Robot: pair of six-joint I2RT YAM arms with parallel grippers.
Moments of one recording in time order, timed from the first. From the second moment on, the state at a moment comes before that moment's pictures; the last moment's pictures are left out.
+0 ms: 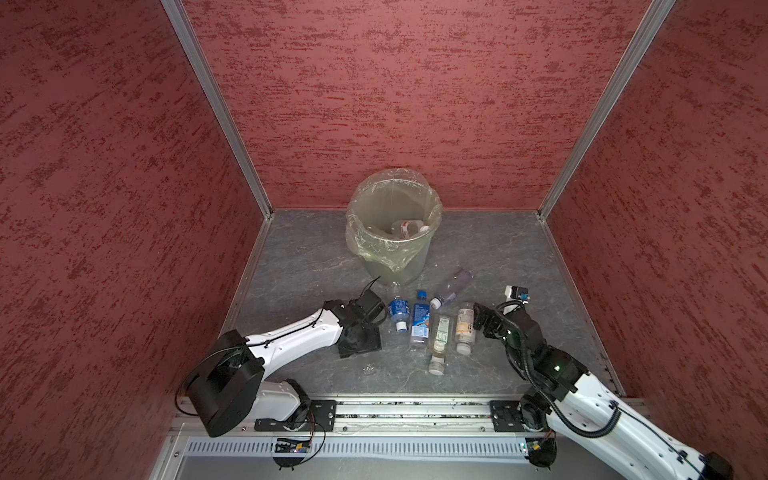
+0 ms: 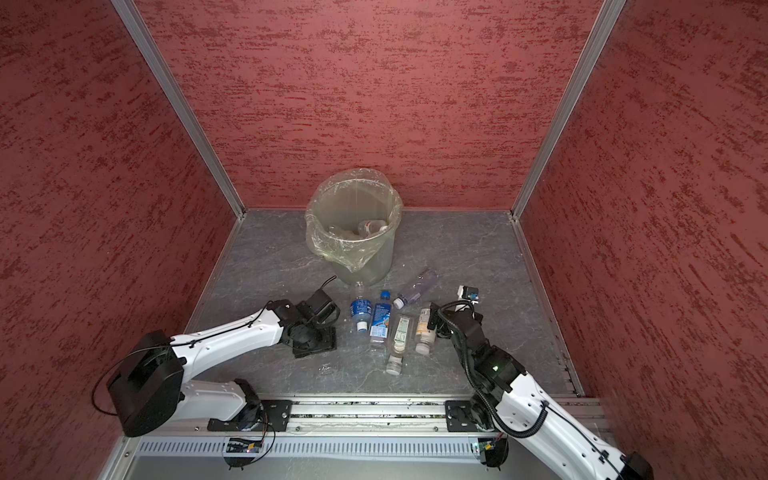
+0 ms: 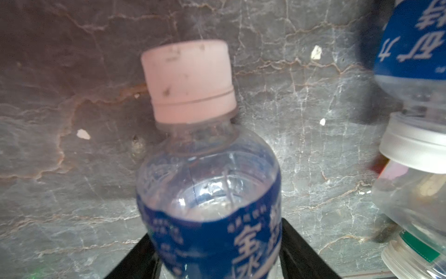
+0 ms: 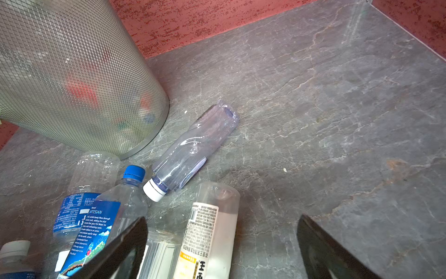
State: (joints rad) left arm -0.76 1.35 0.75 -0.80 0.06 -0.93; right arm 0.65 0.58 0.37 -0.35 0.45 0.61
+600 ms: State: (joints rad) left arm -0.73 1.42 0.72 -0.72 0.11 -0.90; right arm 0.65 0.63 0.37 -0.34 0.44 0.61
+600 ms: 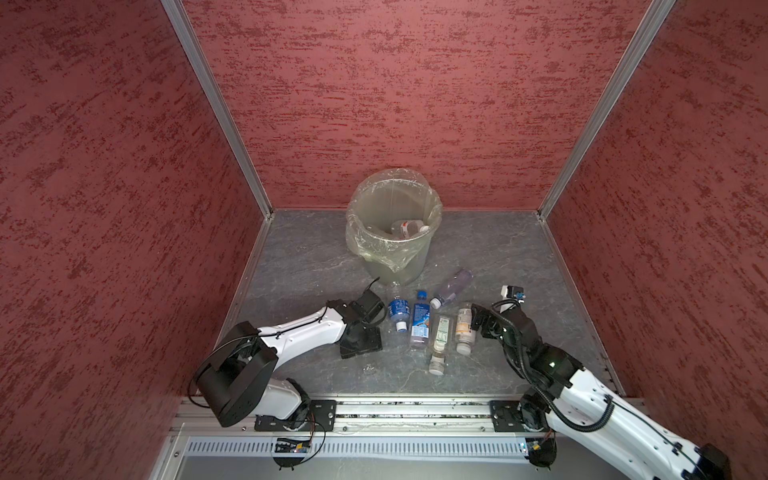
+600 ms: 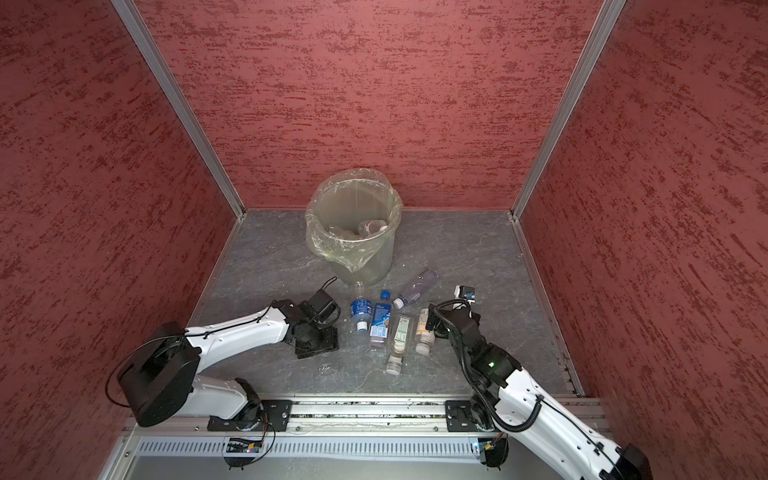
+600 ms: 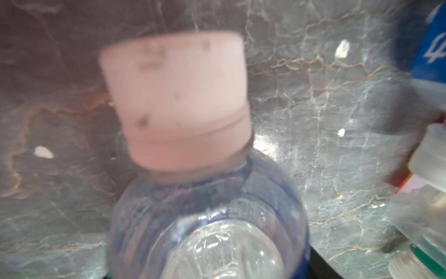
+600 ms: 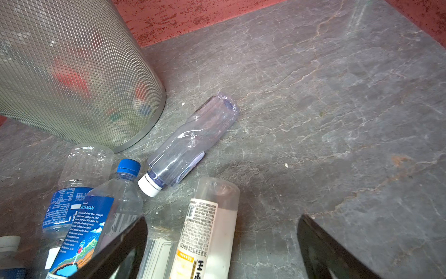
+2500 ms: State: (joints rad) left arm -0.91 0.59 0.77 -0.68 -0.29 -0.72; right arm 0.65 0.65 0.37 -0.32 0.43 0.61
